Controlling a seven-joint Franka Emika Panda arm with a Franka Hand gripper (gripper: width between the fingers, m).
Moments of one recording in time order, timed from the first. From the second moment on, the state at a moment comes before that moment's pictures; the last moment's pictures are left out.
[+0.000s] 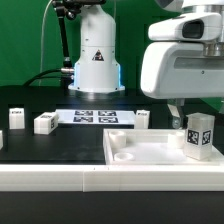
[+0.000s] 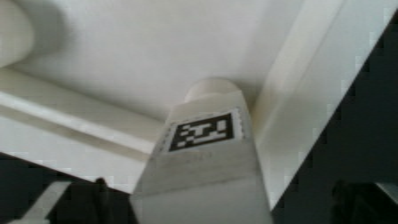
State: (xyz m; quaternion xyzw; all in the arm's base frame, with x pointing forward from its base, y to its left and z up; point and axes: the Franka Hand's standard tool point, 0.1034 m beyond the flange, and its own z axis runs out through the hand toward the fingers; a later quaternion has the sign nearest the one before) arm 0.617 0.123 0.078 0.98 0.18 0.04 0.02
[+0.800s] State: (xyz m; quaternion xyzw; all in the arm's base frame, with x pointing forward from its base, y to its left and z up) arm 0.618 0.124 0.079 0.99 0.12 0.05 0.01
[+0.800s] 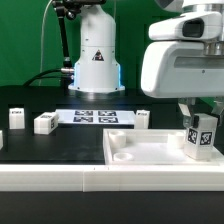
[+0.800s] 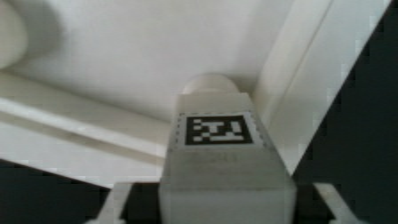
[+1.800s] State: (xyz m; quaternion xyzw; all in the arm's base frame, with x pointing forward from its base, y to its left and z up) arm 0.620 0.117 0.077 0.91 -0.41 0.04 -0.03
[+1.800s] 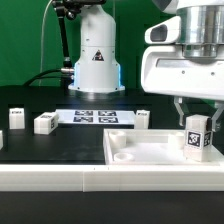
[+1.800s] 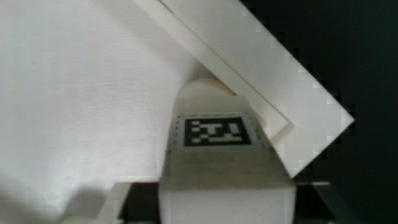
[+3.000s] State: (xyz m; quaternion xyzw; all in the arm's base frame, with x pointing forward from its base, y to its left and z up) arm 0.617 0.121 0.076 1.00 0.06 0.04 0.00
